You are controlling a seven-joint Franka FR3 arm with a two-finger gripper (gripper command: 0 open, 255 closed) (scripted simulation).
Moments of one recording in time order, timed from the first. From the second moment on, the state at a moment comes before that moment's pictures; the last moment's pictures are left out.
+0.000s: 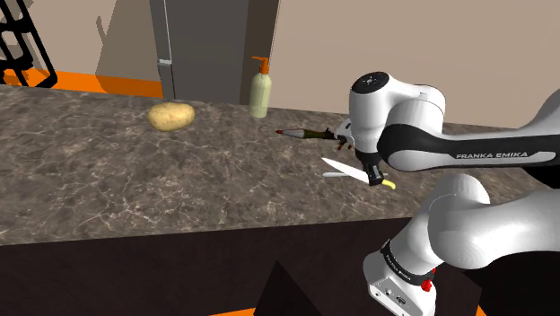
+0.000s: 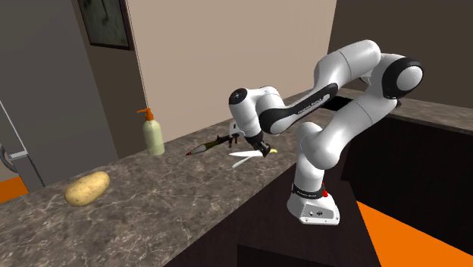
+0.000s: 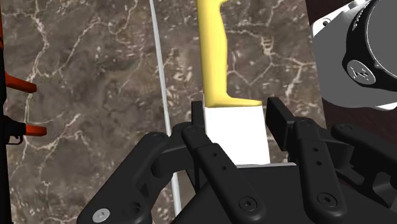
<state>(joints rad) 0.22 -0.85 0.04 -2.90 -0.40 1.69 -0.56</state>
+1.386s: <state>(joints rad) 0.22 -0.91 0.06 -2.65 -0.38 1.41 -0.66</state>
